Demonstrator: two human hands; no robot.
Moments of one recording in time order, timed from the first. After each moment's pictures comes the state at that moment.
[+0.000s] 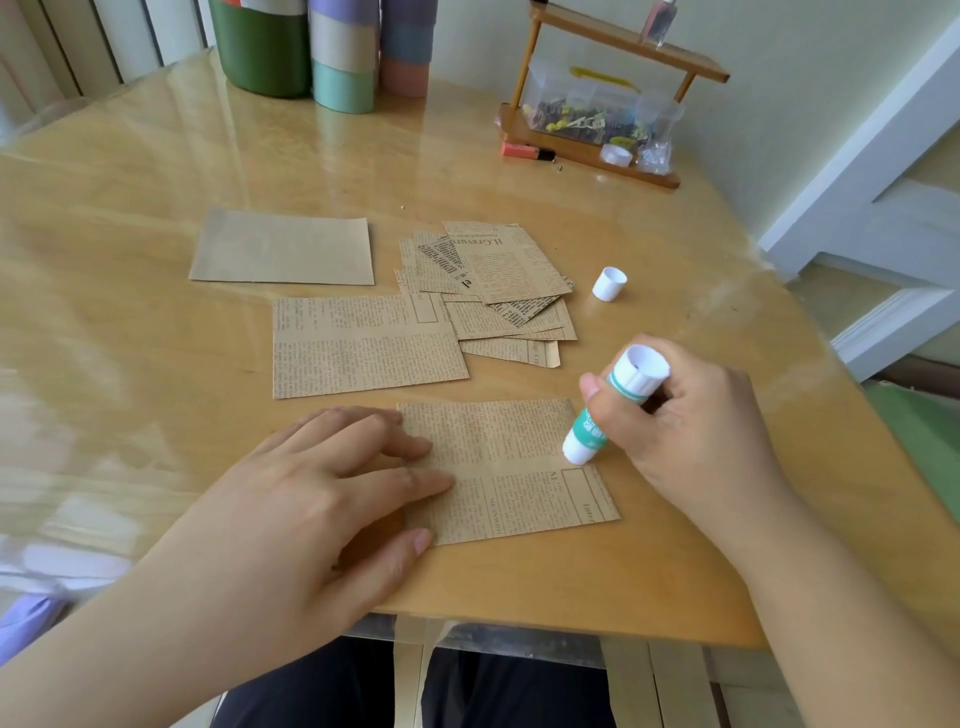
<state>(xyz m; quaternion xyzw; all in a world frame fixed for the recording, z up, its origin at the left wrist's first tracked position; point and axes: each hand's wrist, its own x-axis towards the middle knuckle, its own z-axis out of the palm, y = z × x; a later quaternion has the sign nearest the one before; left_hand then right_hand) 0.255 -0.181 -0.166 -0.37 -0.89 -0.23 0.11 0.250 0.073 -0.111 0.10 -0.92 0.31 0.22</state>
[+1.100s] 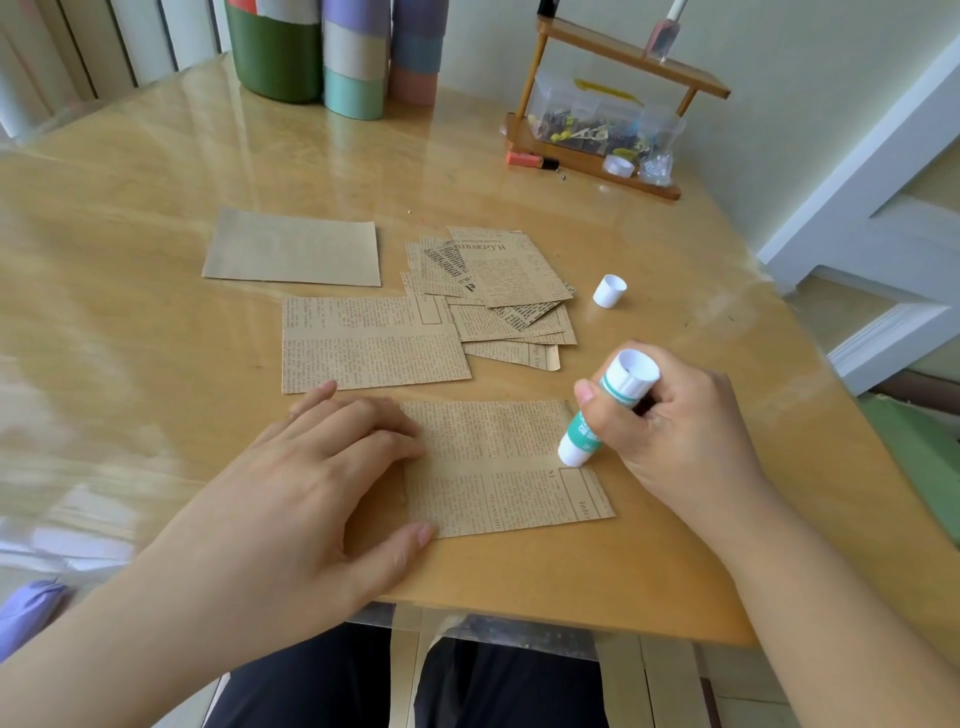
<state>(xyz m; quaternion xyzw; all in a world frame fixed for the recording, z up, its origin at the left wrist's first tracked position) 0.259 -0.180 -0.160 -0.33 -0.91 -0.25 0.09 0.246 0.075 -0.116 0.13 -0.90 0.35 0.21</state>
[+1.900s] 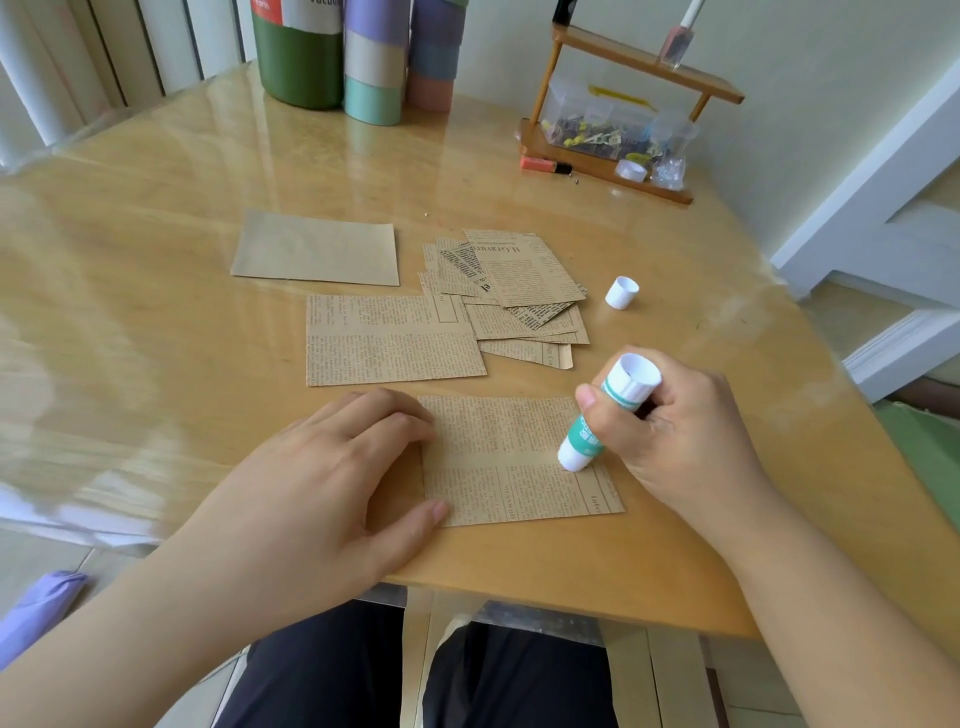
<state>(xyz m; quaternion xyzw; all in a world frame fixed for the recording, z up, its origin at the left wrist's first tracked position) 0.262 -0.178 -0.157 -0.30 -0.91 -0.26 0.07 0.253 0.064 -0.112 0.15 -0.90 0.38 0.17</state>
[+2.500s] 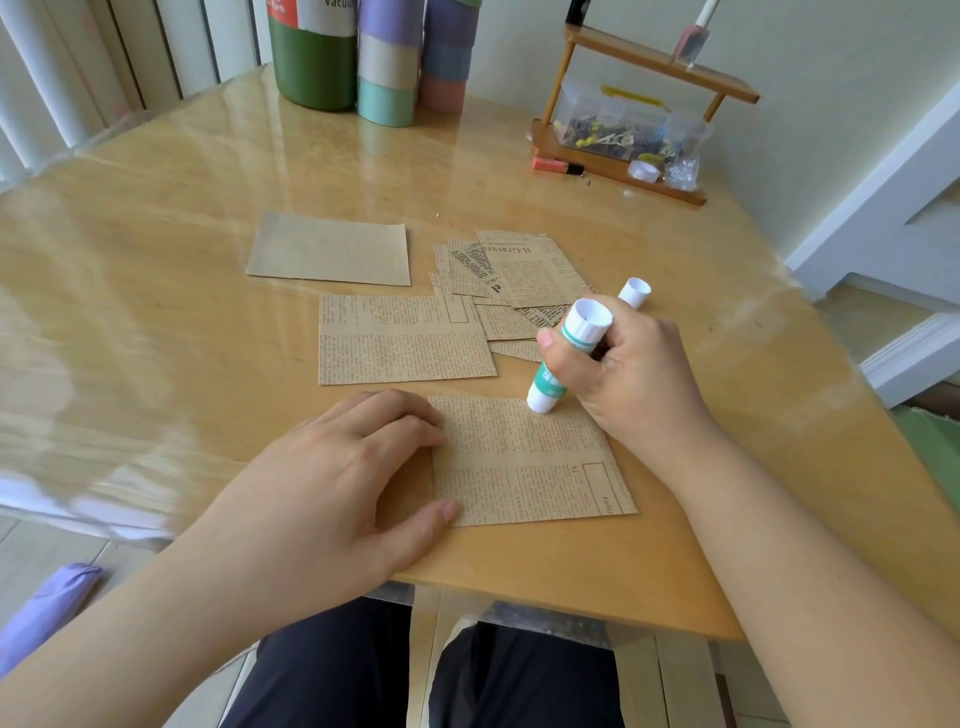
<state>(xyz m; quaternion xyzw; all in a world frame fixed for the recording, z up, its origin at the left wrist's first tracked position) 0.262 -0.179 -0.156 -0.30 -0.91 -0.27 0.07 0.211 0.046 -0.116 0.15 -0.89 0.39 0.17</state>
